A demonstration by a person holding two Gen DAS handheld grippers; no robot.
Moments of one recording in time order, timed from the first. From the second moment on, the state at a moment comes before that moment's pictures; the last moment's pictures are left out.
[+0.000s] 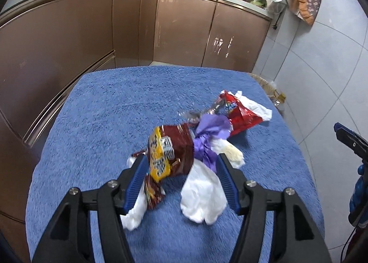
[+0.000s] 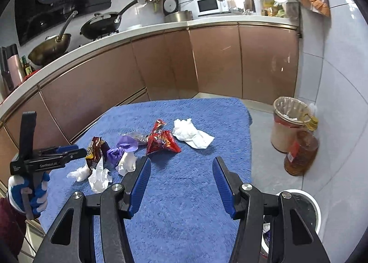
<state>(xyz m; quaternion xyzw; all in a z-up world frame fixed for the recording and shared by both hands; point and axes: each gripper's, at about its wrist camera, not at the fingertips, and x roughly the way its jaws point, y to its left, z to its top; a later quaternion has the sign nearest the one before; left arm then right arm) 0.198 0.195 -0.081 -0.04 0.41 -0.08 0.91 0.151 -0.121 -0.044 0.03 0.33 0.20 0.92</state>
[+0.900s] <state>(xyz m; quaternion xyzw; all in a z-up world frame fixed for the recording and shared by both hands) 0.235 0.218 -0.106 -0.08 0.43 -0.08 0.90 0.270 -0.013 -0.122 -0.02 0.40 0.28 0.87</state>
